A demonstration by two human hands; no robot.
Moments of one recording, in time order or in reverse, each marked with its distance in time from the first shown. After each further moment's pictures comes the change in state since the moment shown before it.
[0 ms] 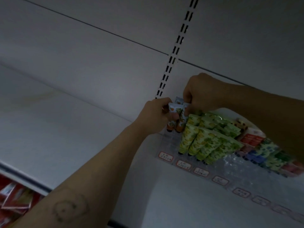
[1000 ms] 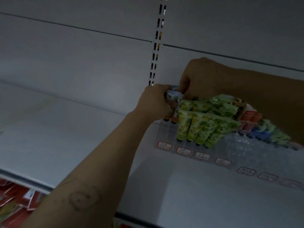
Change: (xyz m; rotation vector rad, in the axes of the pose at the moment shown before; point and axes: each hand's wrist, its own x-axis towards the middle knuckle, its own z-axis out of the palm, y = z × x) left_hand 0.015 0.020 0.007 0.291 -0.073 0.013; right_hand -0.016 0.017 0.017 0.178 0.089 0.089
